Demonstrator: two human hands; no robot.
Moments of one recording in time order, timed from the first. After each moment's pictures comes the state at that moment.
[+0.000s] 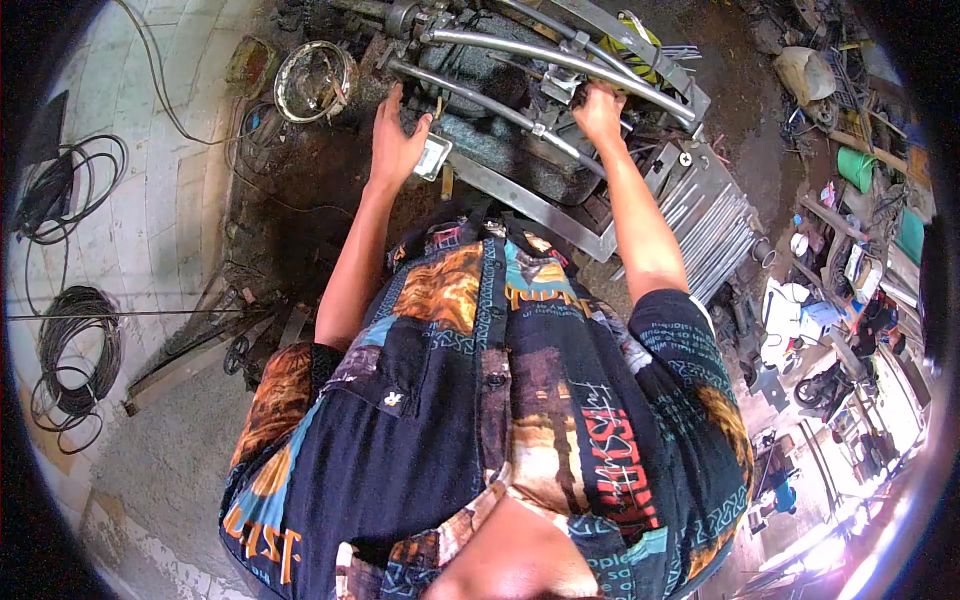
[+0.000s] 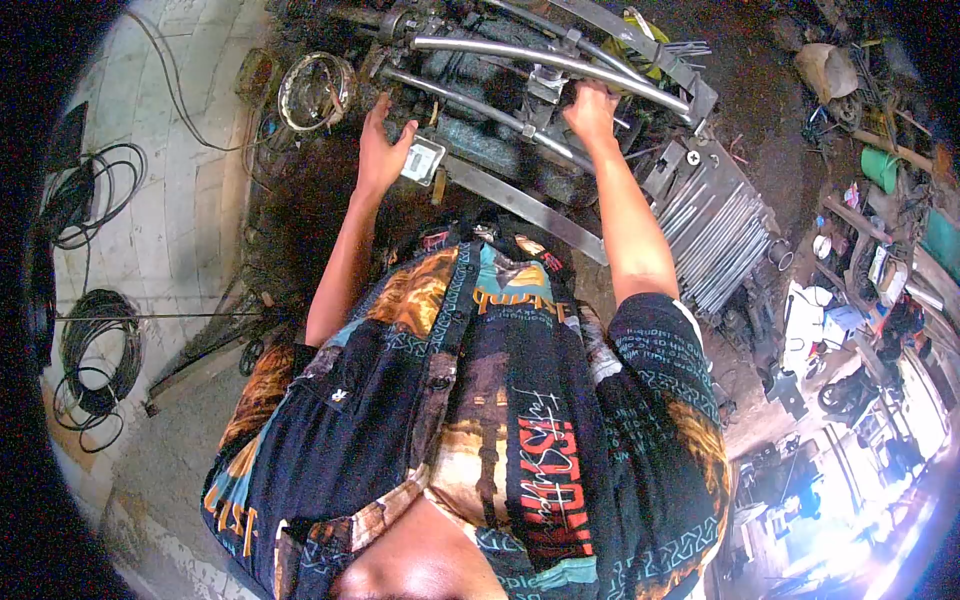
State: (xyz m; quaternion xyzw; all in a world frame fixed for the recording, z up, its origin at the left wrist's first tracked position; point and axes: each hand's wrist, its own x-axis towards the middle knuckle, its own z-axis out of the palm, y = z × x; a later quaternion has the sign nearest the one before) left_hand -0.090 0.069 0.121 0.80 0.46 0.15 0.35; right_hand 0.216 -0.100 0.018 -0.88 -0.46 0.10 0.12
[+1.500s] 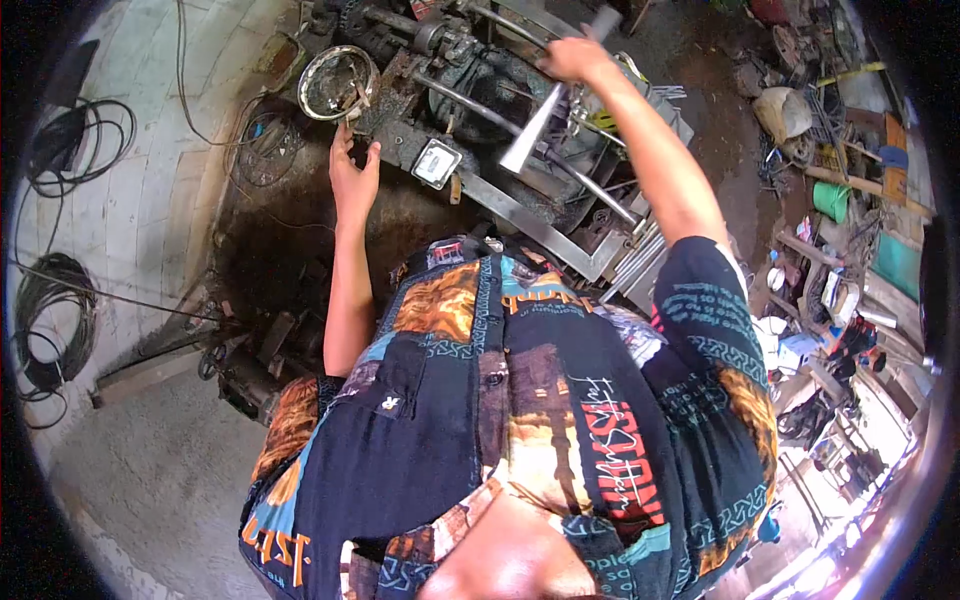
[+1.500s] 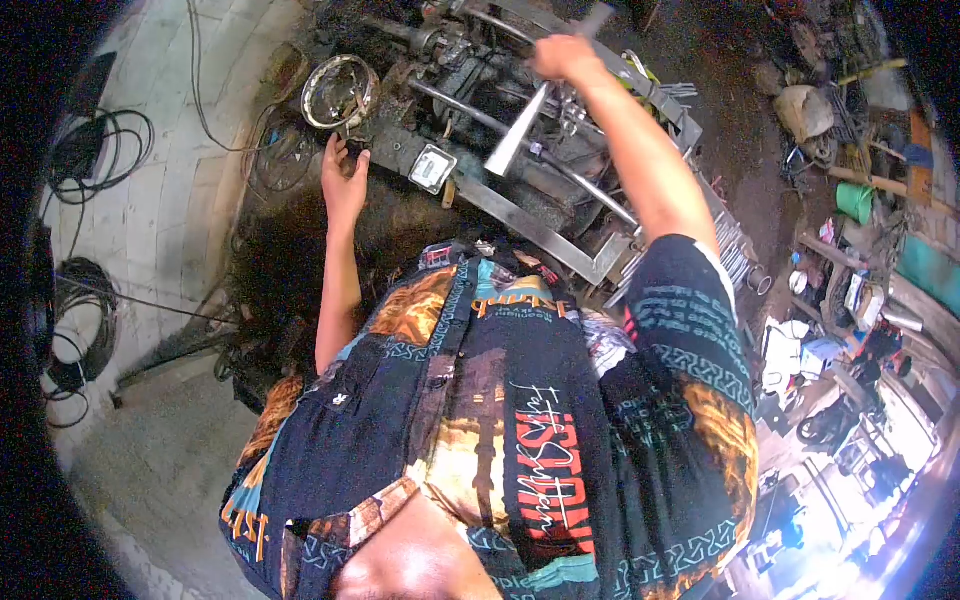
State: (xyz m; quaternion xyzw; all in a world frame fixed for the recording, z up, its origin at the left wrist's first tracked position) left_hand -0.155 0.070 0.149 0.69 0.59 0.25 0.34; right_hand 0.254 0.060 0.137 -0.73 -0.64 0.18 -0.17
